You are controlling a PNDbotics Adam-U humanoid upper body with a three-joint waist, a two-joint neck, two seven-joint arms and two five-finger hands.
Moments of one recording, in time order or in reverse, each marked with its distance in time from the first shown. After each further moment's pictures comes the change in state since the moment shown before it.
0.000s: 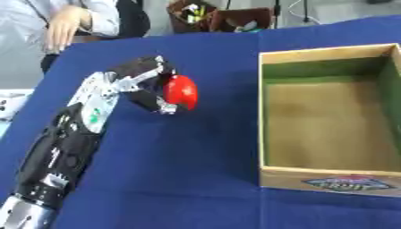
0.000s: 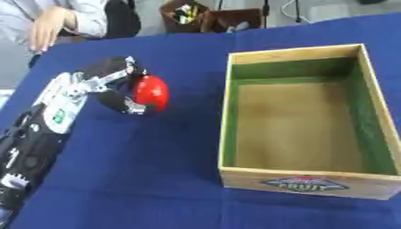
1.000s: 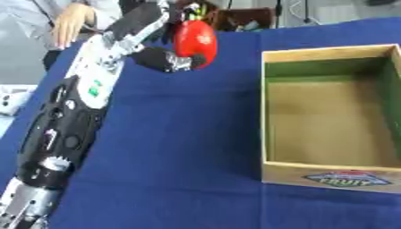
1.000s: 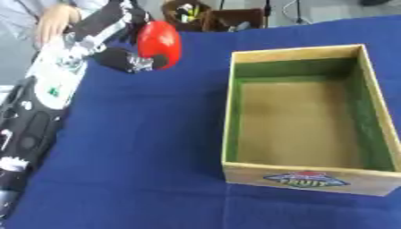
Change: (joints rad) left arm -0.059 -0.002 0.001 -0.220 0.067 0.102 0.140; right arm -0.053 0.048 0.023 0.000 -0.013 -0.014 0.003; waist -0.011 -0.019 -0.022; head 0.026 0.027
